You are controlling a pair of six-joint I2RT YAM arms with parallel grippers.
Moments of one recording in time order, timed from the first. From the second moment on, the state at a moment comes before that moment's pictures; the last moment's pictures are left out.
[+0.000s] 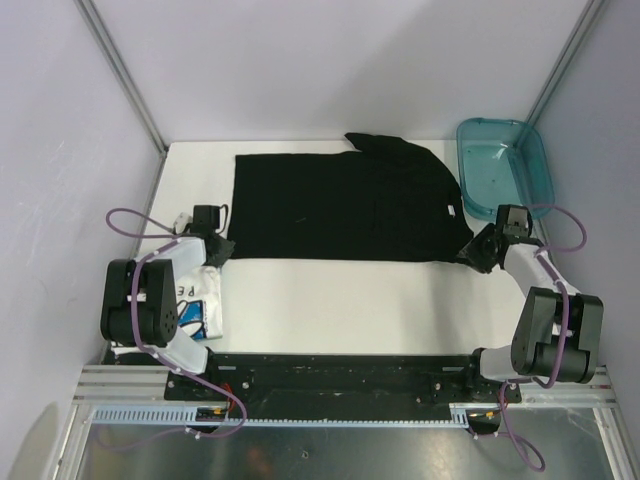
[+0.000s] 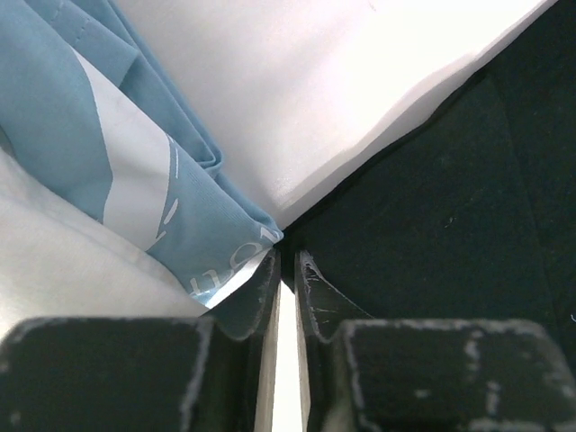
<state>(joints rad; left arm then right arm) -0.01 1.57 0.78 -0.24 -0.23 -0.97 -0.17 1.38 0.79 -0.39 -0.11 0.65</state>
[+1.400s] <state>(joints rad) -0.01 1.58 0.79 -0.22 -0.22 -0.92 -0.24 1.50 0.74 -0.20 -0.04 0.72</state>
